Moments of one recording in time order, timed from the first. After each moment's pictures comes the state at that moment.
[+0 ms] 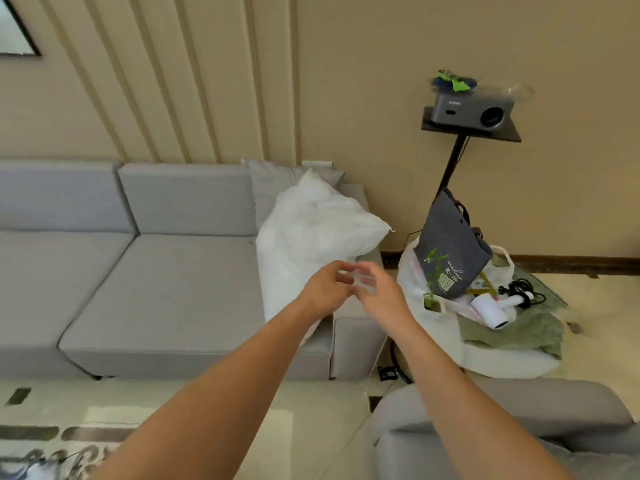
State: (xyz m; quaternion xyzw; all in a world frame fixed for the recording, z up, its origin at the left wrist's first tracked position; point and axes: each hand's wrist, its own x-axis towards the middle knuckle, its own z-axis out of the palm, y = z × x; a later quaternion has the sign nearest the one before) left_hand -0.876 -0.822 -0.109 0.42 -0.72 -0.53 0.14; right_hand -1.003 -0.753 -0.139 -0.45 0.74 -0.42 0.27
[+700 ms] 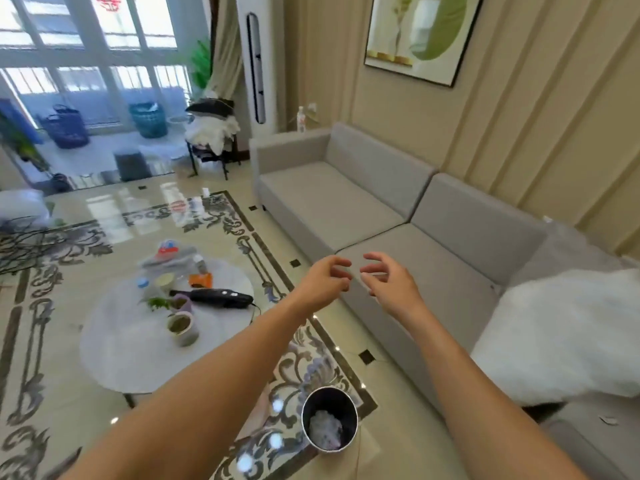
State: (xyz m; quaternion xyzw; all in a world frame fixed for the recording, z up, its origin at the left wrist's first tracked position) left_hand -0.403 -0.620 -0.055 0.67 -0.46 -0.41 0.42; right_hand -0.558 -0.698 -0.060 -0.74 0.43 -0.28 0.43
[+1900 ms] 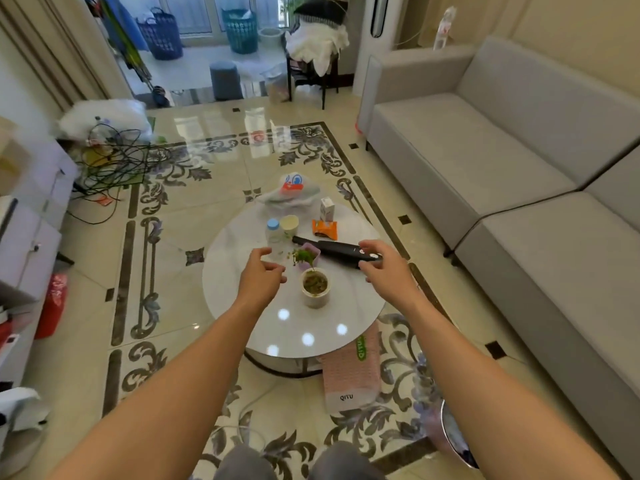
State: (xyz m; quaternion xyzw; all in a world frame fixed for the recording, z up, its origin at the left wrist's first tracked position) left_hand 0.099 -0.431 -0.333 0.82 -0.13 -0.28 0.49; right_hand -0.079 -0.605 -0.308 -0.78 0.39 -0.14 0.48
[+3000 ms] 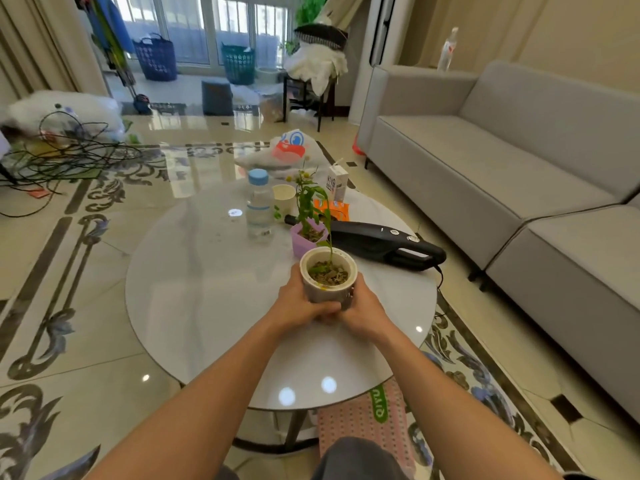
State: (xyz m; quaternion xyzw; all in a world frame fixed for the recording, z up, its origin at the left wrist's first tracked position) left_hand 0.149 -0.534 -0.696 0.71 -0.35 -0.31 0.53; right_hand 0.025 -0.647 -0.697 -0.80 0.31 -0.14 0.48
